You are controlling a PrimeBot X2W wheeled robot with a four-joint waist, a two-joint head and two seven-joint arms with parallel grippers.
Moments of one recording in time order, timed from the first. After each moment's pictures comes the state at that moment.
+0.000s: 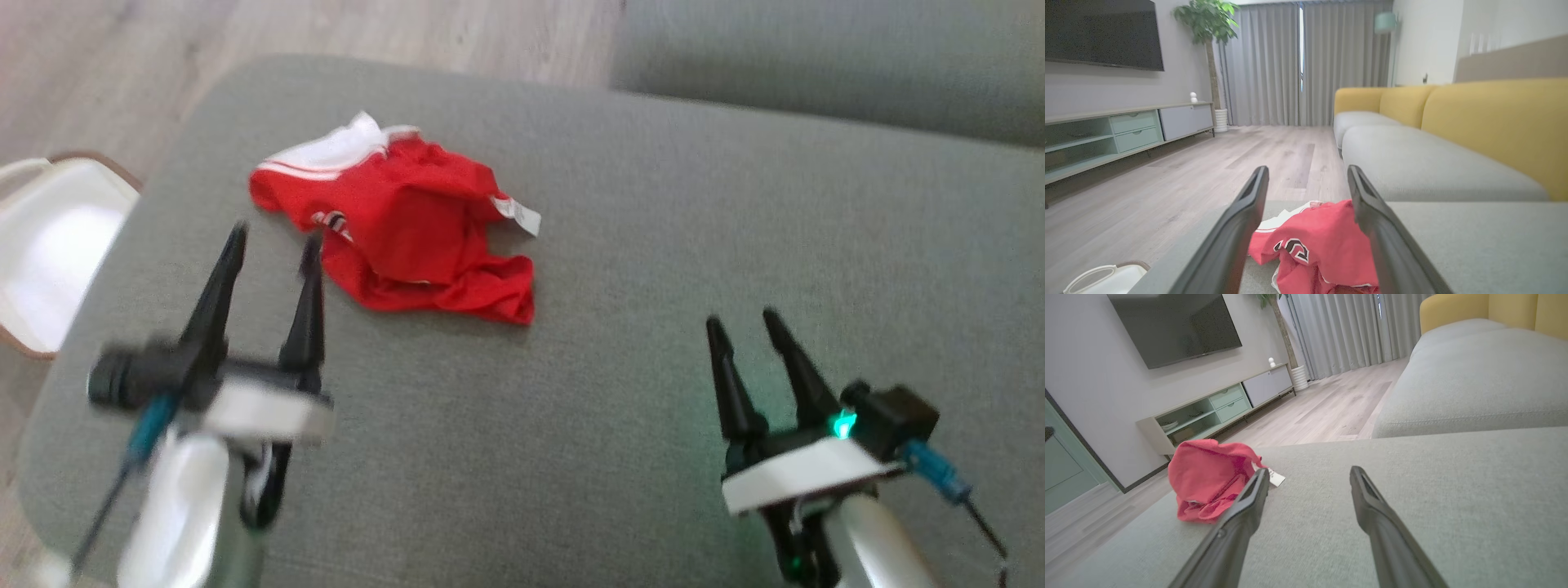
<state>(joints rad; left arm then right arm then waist) -0.23 0.13 -0.13 0.19 -0.18 -0.12 -0.21 -0.08 -0.05 0.24 0.28 0.33 0.13 -0.25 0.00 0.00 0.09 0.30</state>
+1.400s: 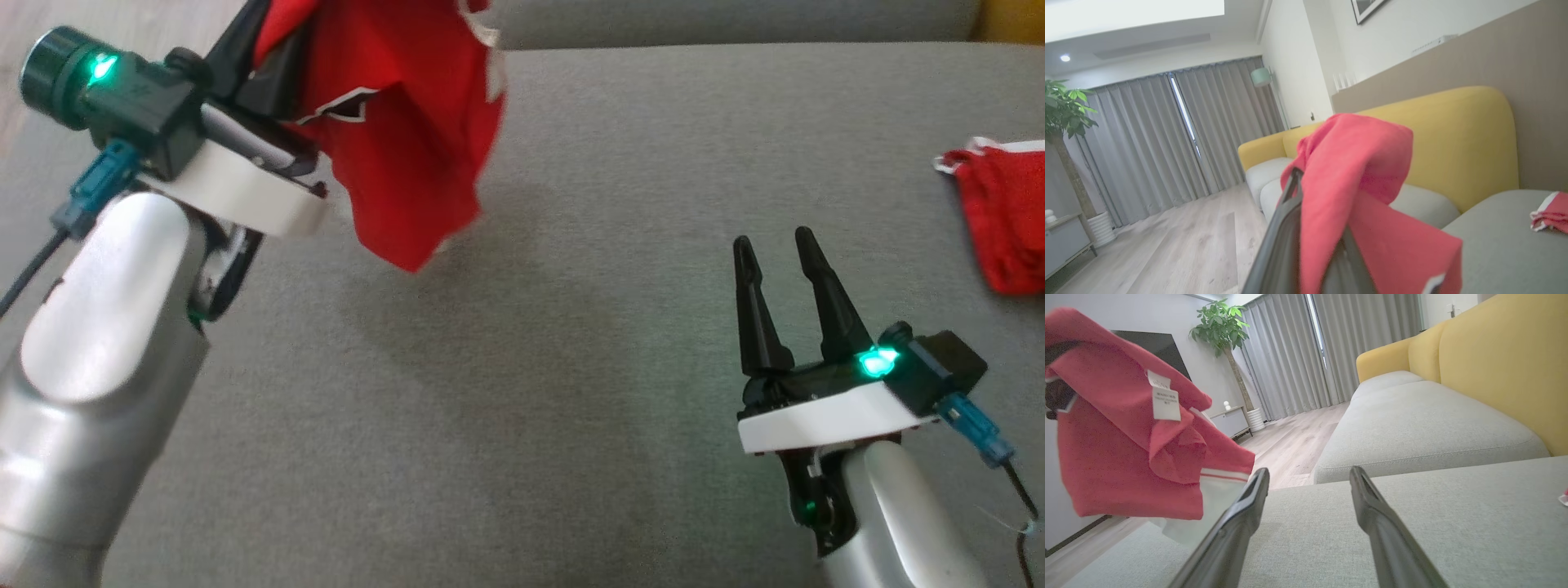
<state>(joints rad) -0.82 0.42 -0.57 0.24 -0.41 -0.06 -0.13 -0.17 -0.05 0.20 0.17 0.32 0.13 -0.25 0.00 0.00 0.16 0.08</state>
